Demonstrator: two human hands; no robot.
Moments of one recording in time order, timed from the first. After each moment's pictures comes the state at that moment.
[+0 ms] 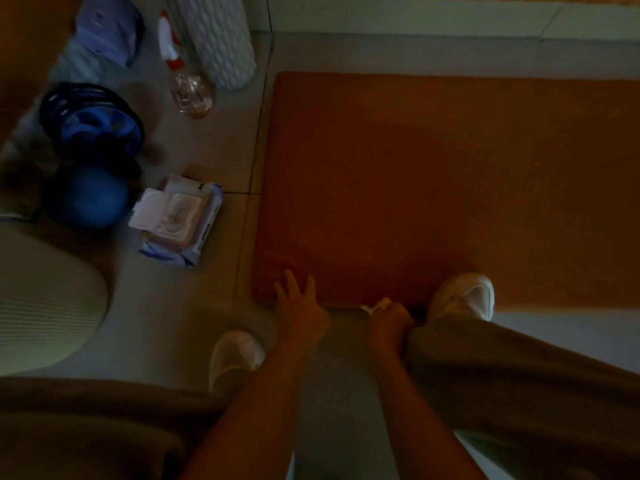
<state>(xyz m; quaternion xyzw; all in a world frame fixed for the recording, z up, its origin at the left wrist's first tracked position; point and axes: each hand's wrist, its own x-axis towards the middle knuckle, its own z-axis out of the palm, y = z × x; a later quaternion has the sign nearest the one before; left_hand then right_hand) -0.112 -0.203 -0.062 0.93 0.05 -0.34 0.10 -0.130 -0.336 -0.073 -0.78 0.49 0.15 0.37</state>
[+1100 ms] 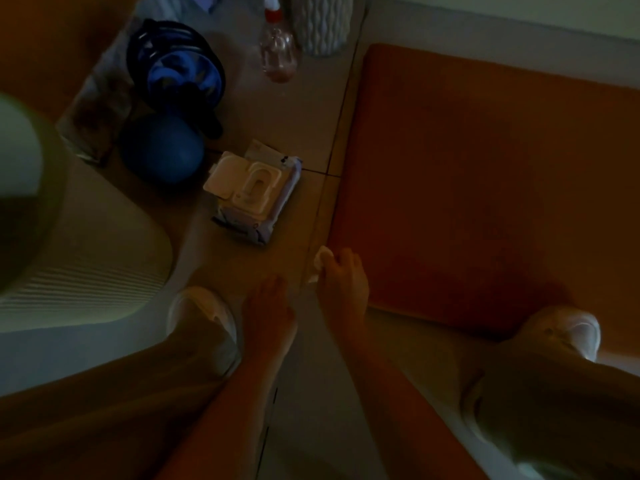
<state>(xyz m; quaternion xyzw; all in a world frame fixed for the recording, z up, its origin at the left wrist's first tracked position) -0.145 -0.042 -0.102 0.97 0.14 -0.13 0.17 -0.089 -0.152 -0.078 -0.98 -0.04 0.01 0.19</state>
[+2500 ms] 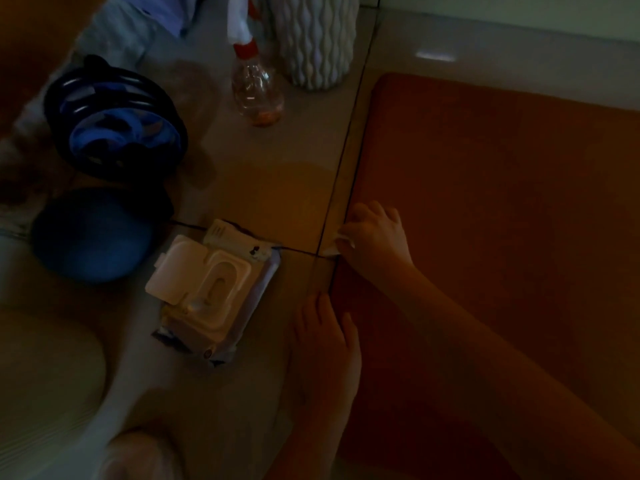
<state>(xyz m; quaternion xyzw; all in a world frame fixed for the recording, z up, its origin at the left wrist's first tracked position) 0.018 -0.143 -0.121 0.94 0.23 -0.05 0.24 0.170 -0.206 -0.097 -0.96 -0.23 0.02 0.14</state>
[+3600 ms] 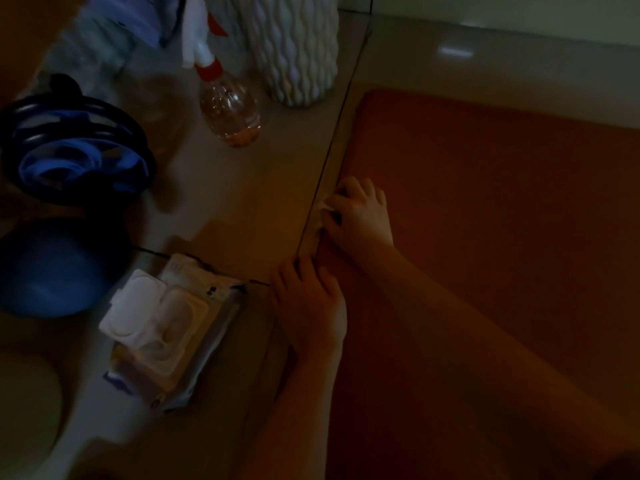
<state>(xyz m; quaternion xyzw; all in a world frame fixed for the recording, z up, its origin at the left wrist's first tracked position) 0.136 -0.163 -0.131 0.93 0.32 0.03 0.17 0.265 -0.216 -0.126 -0.95 -0.22 -0.04 0.23</state>
